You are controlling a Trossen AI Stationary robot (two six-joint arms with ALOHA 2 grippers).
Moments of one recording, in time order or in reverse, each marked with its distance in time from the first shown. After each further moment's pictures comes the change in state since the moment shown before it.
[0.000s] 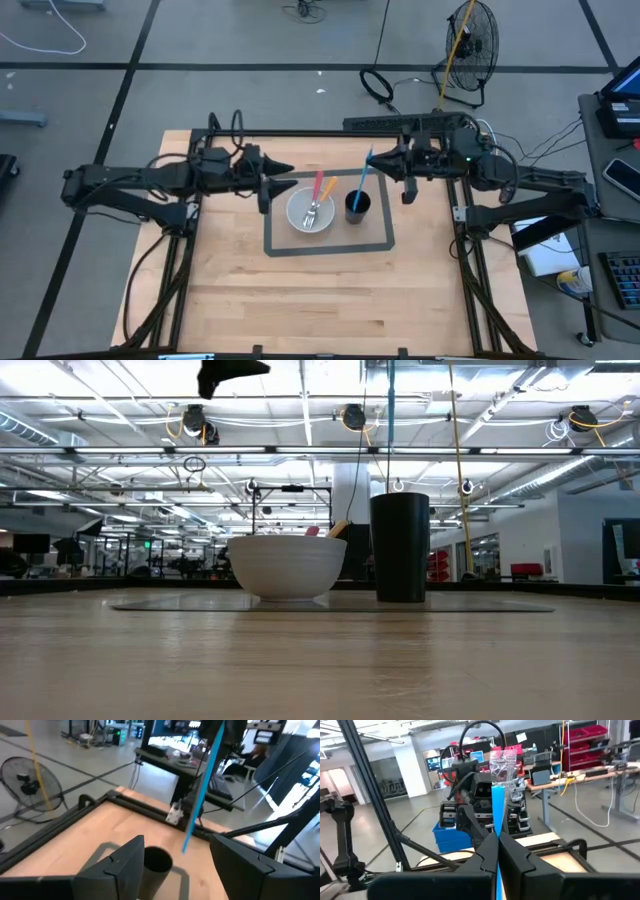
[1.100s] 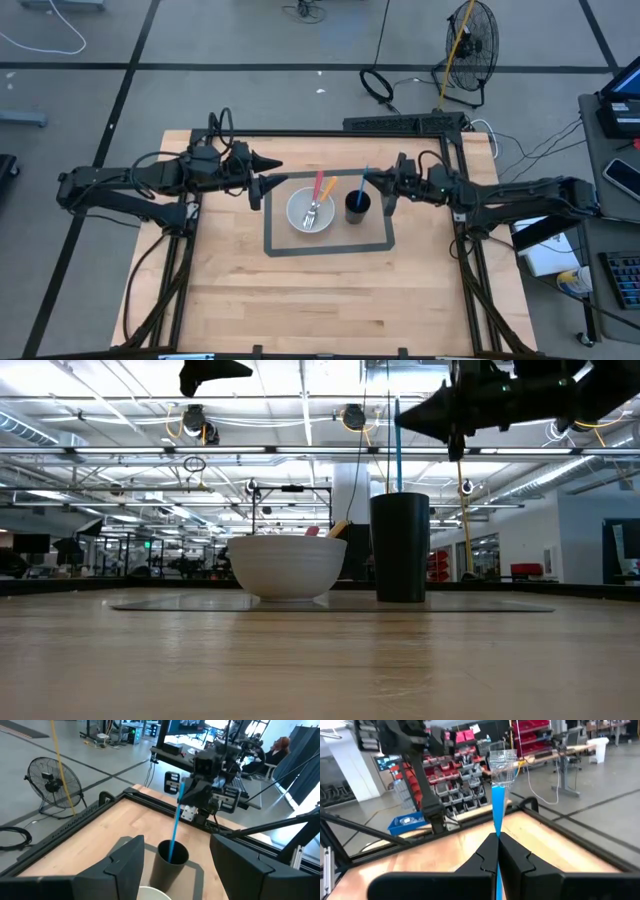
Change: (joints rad) left arm 0.005 -0.092 0.000 -0.134 -0.072 0.008; right arm 0.000 0.004 -0.570 0.519 0.237 0.017
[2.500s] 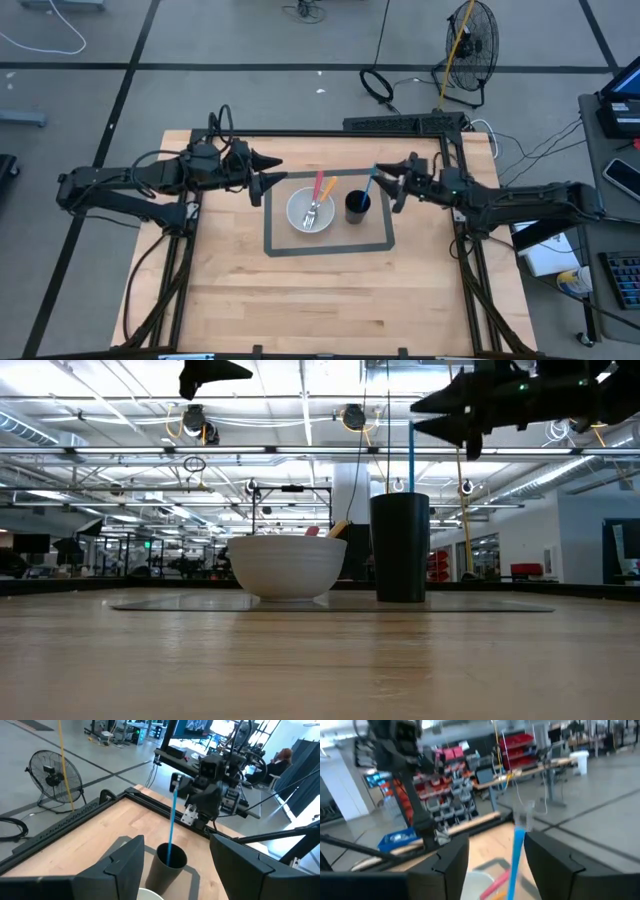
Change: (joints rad) left arm 0.019 0.000 0.000 0.008 0.001 -0.067; right arm 0.000 -0.115 -0.080 0.005 0.075 0.025
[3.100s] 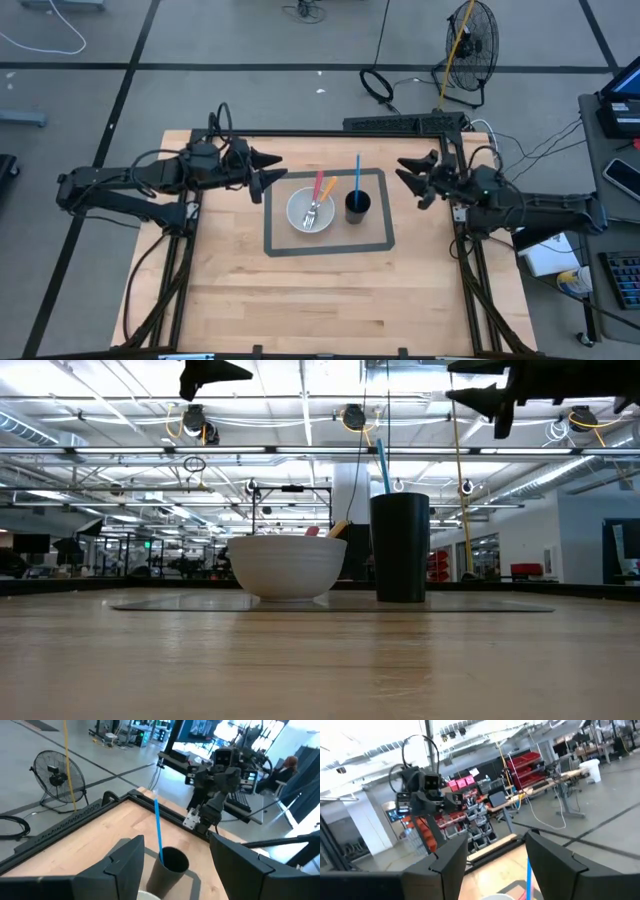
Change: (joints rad) left arm 0.007 0.000 0.000 0.008 -0.009 -0.019; right arm 0.000 -0.324 0.000 -0.180 -0.005 0.118
